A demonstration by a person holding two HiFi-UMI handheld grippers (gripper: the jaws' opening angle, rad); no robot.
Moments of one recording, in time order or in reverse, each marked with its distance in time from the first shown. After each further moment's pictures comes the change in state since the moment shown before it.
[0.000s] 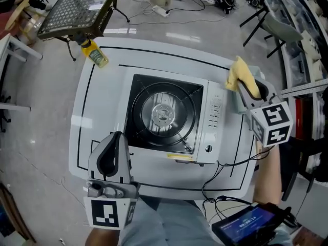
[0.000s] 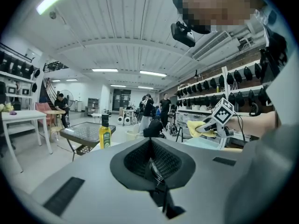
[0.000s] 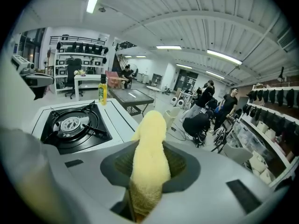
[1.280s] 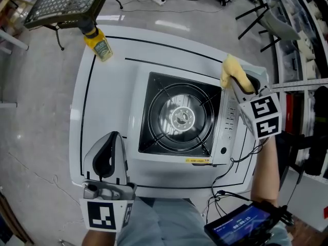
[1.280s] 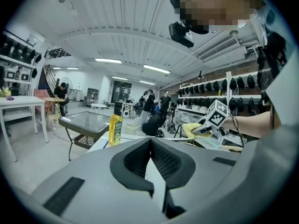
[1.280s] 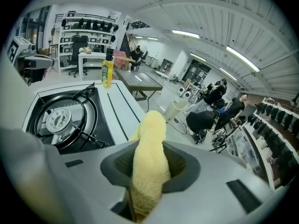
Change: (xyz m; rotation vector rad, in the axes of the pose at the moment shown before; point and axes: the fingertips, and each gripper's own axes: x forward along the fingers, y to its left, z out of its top) left arm 0.010 0.091 -0.040 -0.070 0.081 -0.030; right arm 0.079 0.062 0.018 -0.167 0.192 0.004
